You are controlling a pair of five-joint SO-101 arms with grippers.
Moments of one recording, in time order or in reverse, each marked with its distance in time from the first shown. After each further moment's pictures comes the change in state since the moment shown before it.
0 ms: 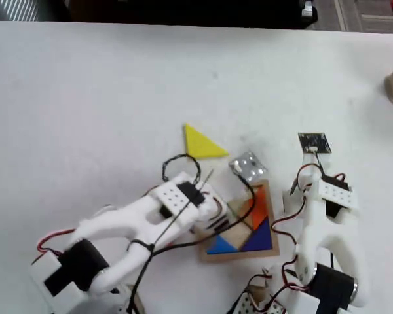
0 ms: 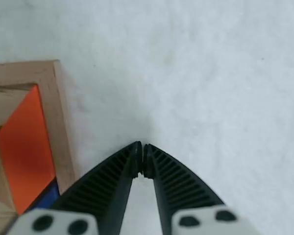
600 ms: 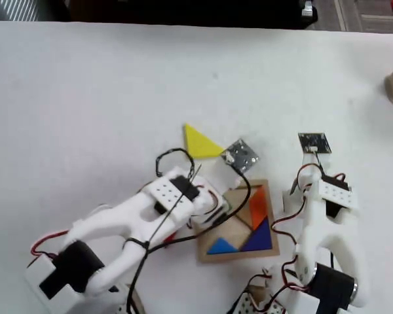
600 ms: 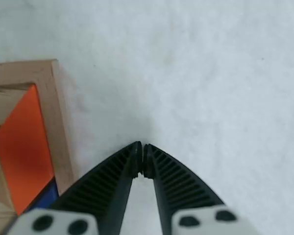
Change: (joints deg) left arm -2.9 -1.7 -0.6 1.3 2.6; right arm 0.0 0.0 0.0 0.0 0.0
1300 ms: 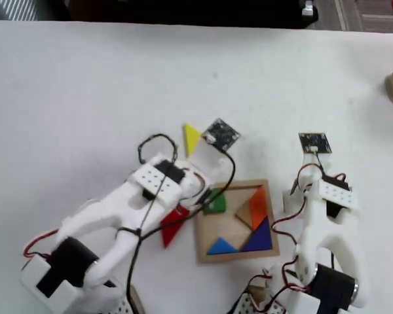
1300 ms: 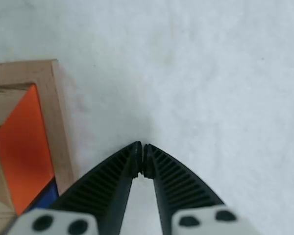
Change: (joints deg) left arm -8.0 -0.1 -2.7 2.3 0.1; right arm 0.0 0.0 0.0 0.0 0.0
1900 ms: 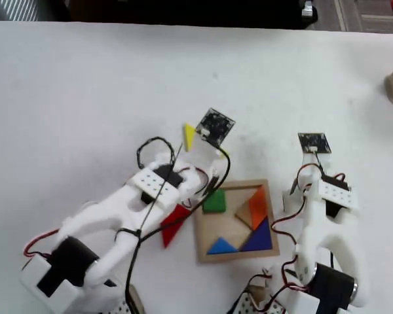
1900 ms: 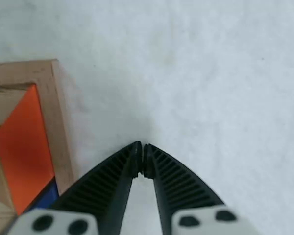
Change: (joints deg) left arm -0.2 0.0 4.0 -16.6 7.0; right arm -0.1 0.0 0.0 0.0 0.0
